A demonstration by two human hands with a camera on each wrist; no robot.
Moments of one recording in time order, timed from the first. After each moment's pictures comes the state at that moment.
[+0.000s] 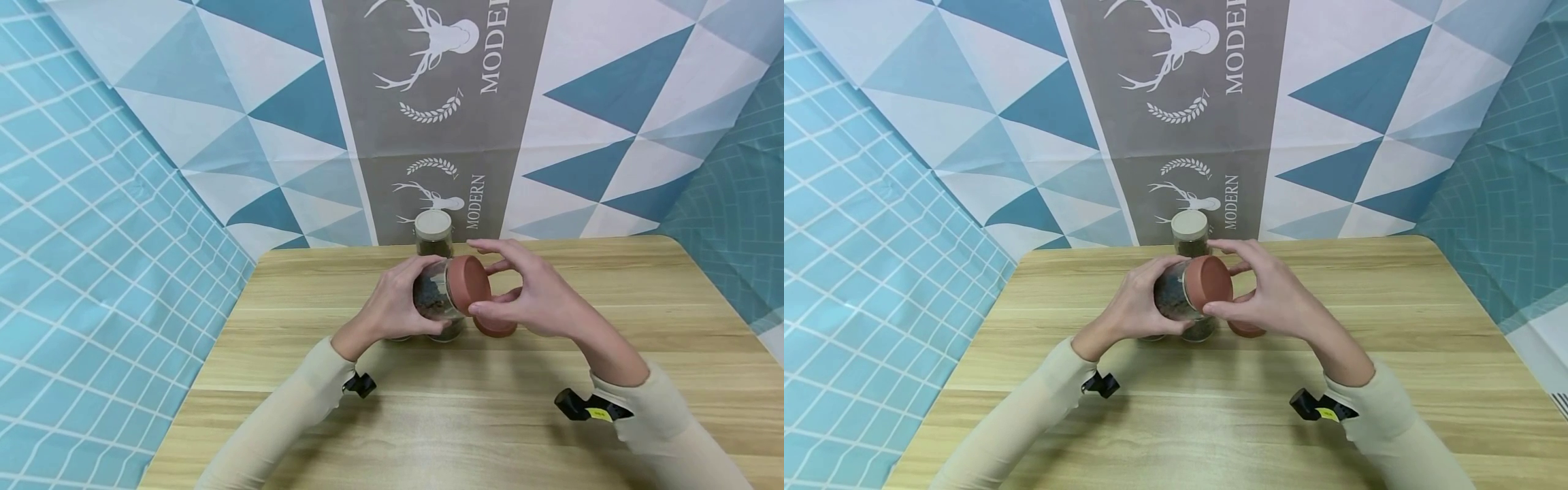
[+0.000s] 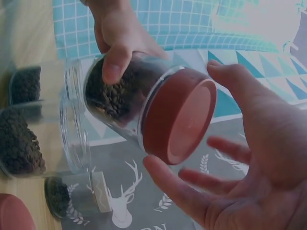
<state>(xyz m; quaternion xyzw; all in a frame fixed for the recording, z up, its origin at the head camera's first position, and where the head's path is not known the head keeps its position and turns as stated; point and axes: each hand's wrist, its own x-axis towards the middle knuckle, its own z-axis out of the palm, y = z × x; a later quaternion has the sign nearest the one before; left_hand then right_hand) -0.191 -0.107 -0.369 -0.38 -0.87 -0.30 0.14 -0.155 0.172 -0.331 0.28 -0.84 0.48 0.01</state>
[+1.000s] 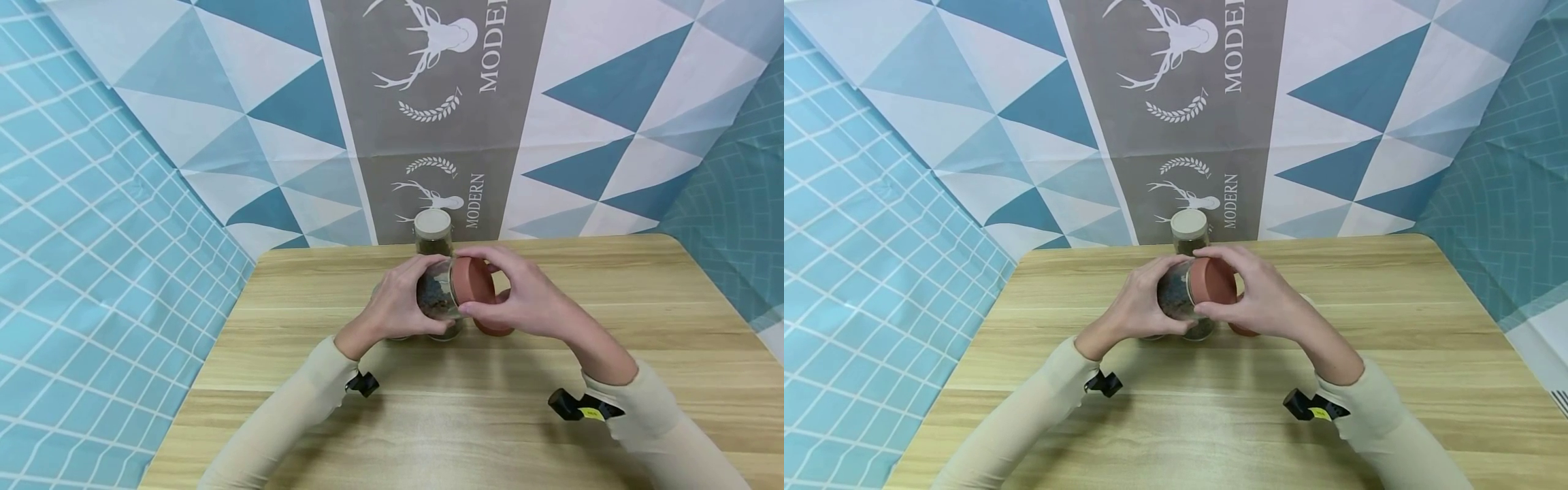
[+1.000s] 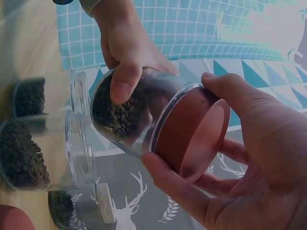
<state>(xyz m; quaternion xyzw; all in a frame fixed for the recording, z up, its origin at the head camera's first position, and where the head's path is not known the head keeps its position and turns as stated) -0.188 -0.102 -0.367 -0.38 -0.87 -0.29 0.14 -0.157 0.159 -0.332 0.30 -0.83 0.46 0.02</state>
